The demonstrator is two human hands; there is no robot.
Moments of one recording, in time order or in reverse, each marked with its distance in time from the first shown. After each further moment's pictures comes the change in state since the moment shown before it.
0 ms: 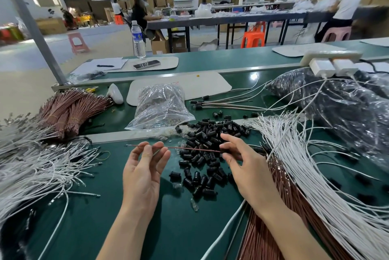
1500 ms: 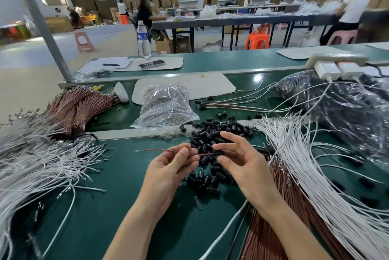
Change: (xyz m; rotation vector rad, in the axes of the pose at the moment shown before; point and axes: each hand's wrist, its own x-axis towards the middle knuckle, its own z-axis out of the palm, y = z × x) left_hand -0.015 -0.012 0.012 0.167 -0.253 -0.181; right_hand -0.002 -0.014 0.001 0.388 -0.109 0.054
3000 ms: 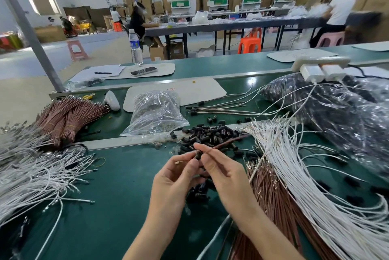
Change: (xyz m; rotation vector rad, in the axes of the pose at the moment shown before) left_hand -0.028 -0.017 0.033 0.233 -0.049 0.187; right_hand -0.013 -0.030 0.017 0.225 -0.045 0.029
